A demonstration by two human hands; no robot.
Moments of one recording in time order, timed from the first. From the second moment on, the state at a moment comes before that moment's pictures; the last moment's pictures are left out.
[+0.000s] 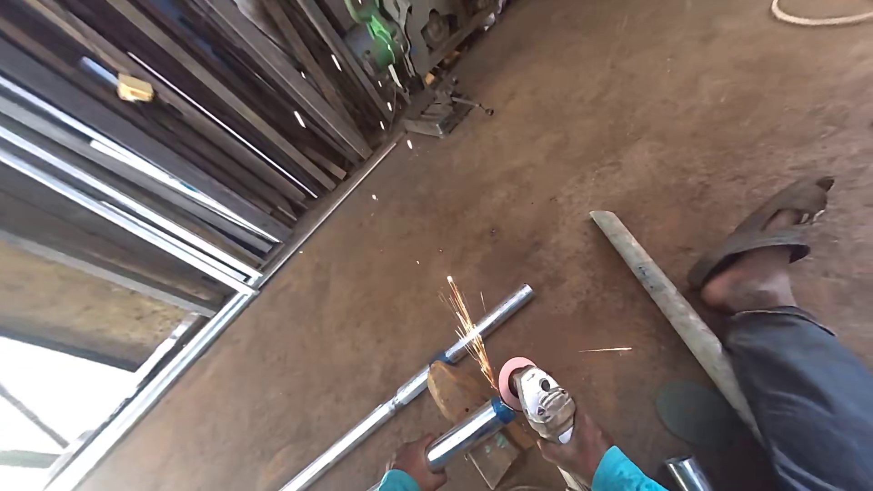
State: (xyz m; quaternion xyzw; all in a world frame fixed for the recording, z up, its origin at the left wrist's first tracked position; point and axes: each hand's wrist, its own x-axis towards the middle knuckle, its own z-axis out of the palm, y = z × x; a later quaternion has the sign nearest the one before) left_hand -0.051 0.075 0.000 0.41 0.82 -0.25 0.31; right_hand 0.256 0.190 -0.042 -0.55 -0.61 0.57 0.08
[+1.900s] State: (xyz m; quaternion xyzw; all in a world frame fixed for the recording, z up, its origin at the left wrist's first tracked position) left_hand -0.009 -0.014 -0.067 0.55 0.81 0.05 -0.20; right_hand 0.333 0.240 -0.025 -0.41 -0.64 0.64 -0.10
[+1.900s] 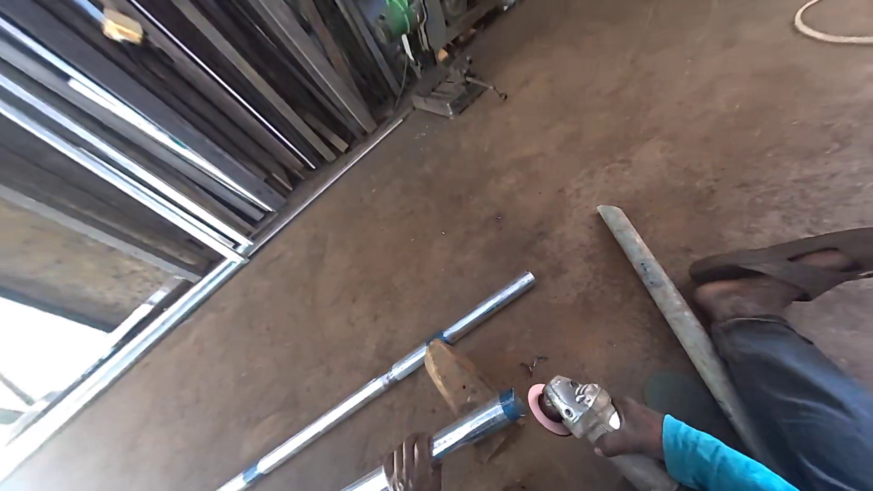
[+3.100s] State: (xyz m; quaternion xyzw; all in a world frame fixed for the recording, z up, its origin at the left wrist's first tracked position) left_hand -0.005 -0.019 -0.071 0.55 0.80 0.06 -0.20; right_hand 0.321 0.236 -0.010 -0.39 -0.70 0.58 -0.13
